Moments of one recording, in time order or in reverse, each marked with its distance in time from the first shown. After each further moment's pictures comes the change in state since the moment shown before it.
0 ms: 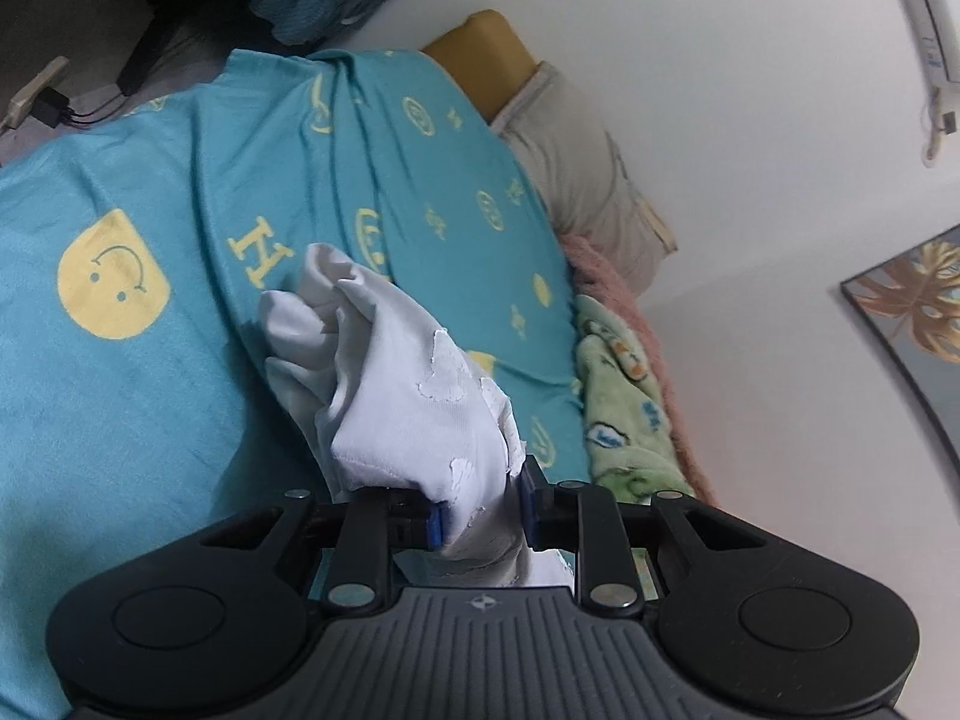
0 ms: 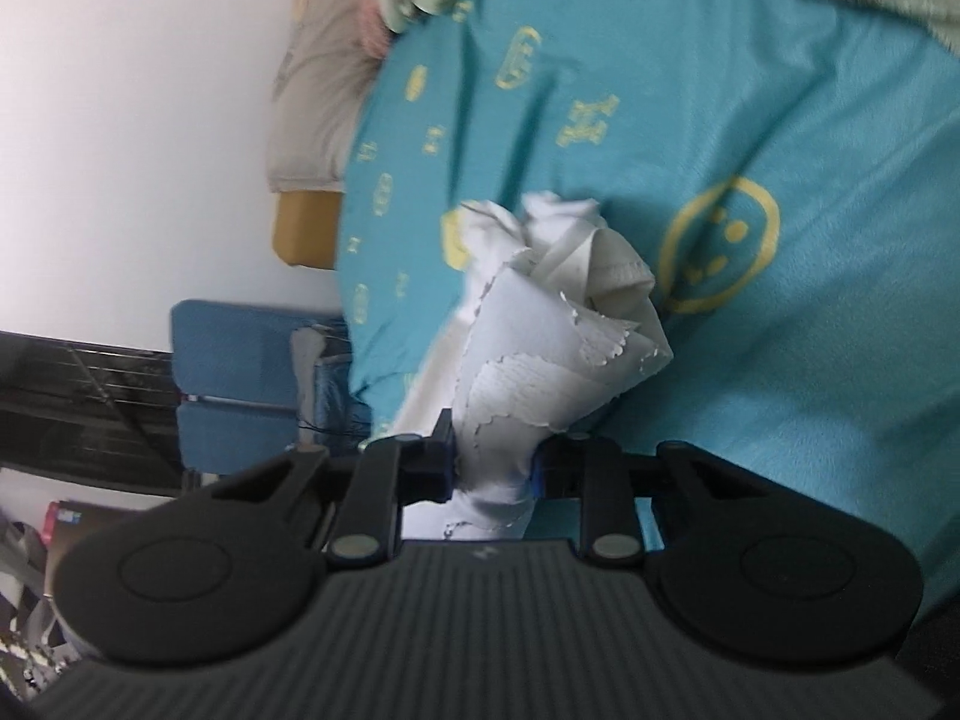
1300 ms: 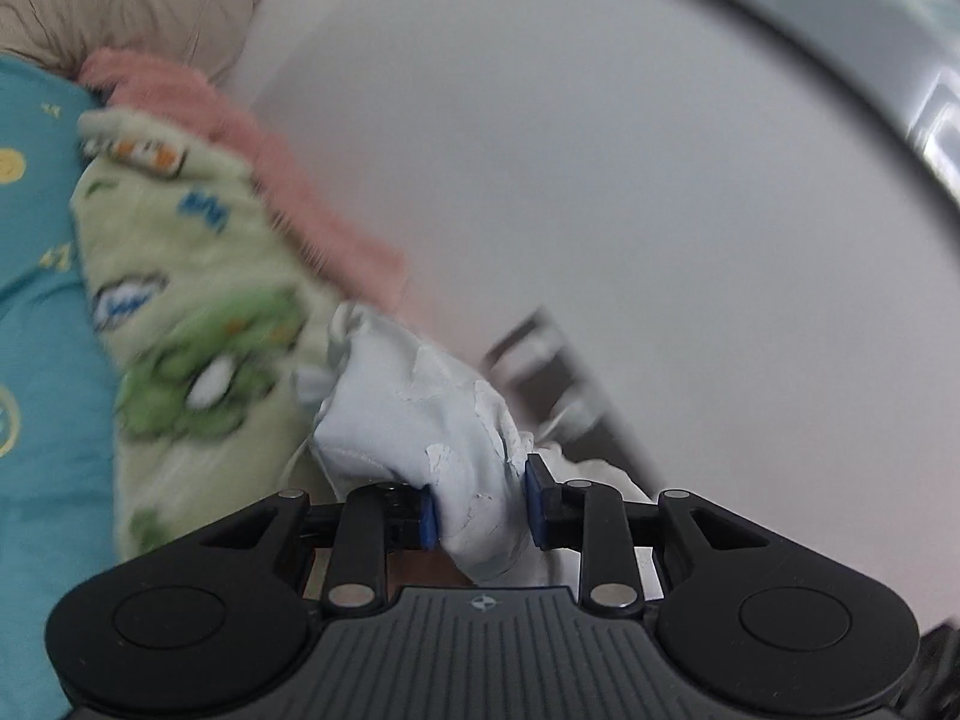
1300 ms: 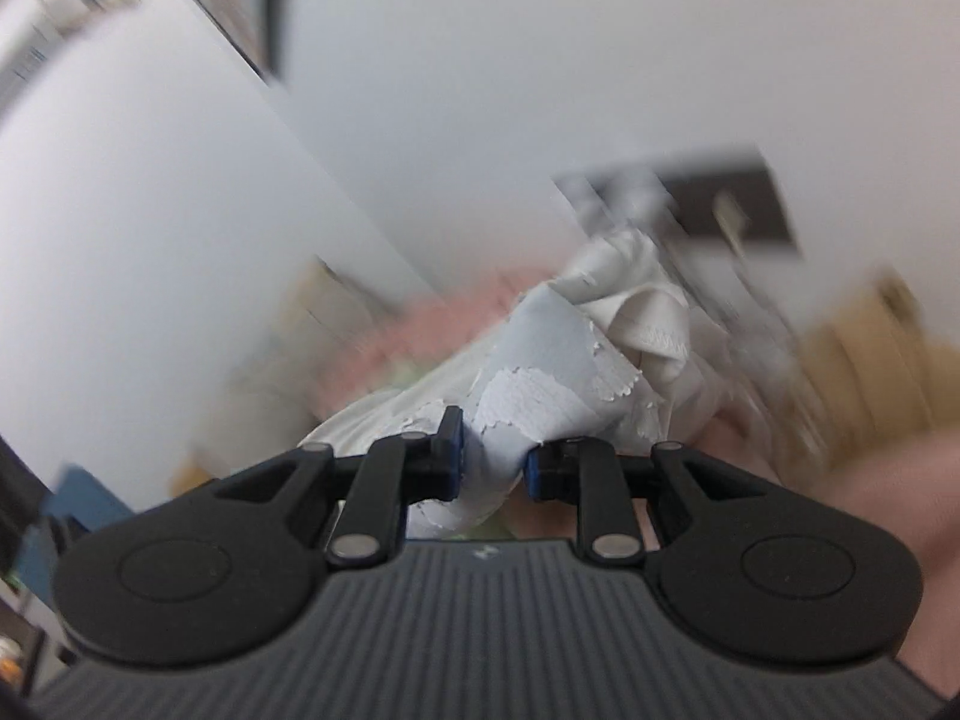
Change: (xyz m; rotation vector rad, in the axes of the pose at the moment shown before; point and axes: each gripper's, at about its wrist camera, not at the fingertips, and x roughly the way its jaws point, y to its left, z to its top) left arm 0.324 -0.338 -0.177 0.609 0.468 -0.308; right arm -0.211 0.033 0.313 -0.403 -0.543 -0.253
